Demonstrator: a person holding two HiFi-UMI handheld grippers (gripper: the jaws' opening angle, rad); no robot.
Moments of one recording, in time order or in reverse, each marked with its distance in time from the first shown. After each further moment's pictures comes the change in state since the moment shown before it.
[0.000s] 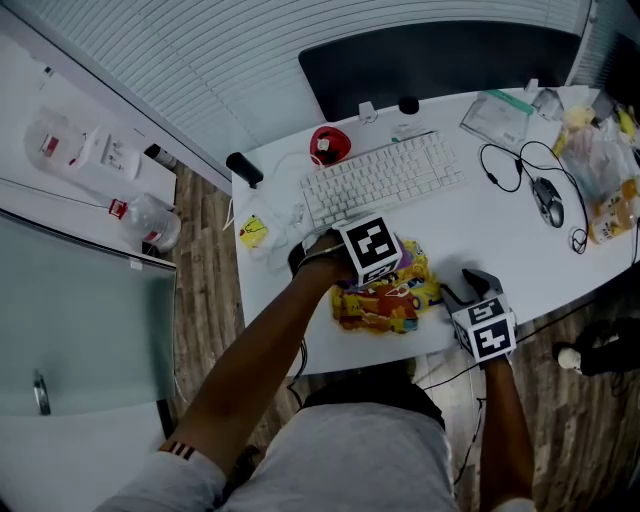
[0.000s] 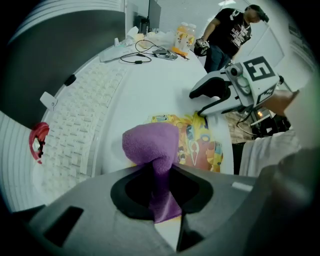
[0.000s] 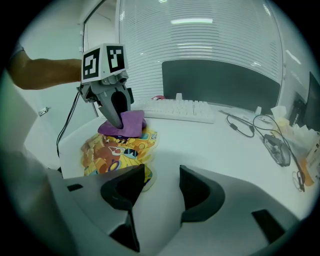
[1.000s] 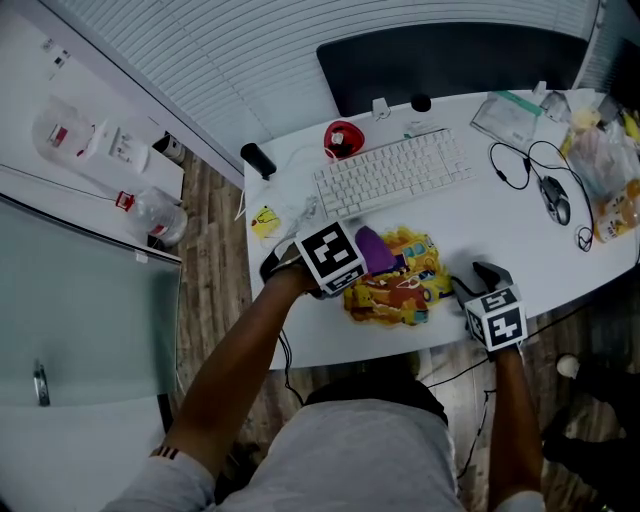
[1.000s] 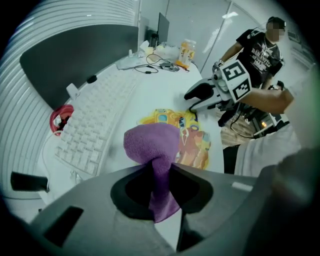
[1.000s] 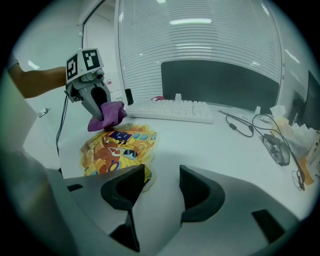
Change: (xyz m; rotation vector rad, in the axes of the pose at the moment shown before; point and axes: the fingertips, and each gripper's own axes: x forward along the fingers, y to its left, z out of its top) left arm -0.040 -0.010 -0.053 -0.083 -0.126 0.034; right arm 0.000 -0.002 -0.001 0.005 -0.002 -0.001
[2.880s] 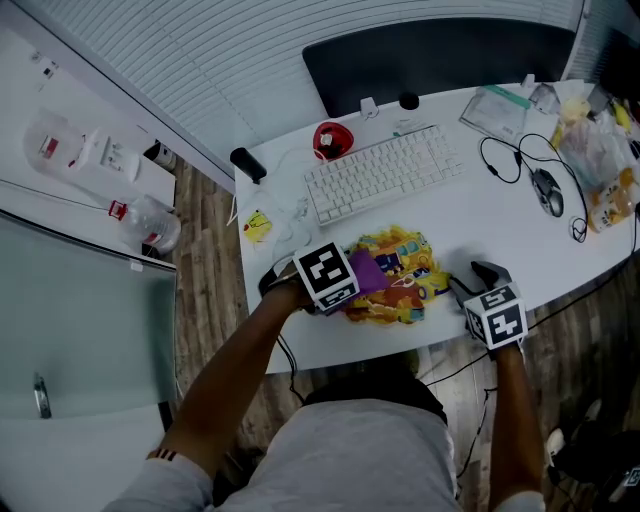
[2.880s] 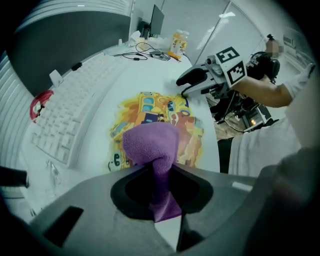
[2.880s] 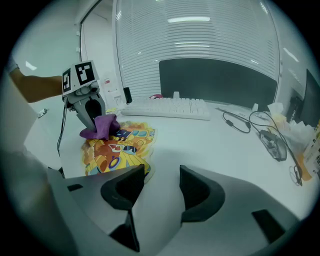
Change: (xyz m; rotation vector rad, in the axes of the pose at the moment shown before) left arm 0.032 -0.027 -0.028 0.033 0.059 -0.110; right arm -0.005 -0.004 -0.009 0.013 0.022 -0.010
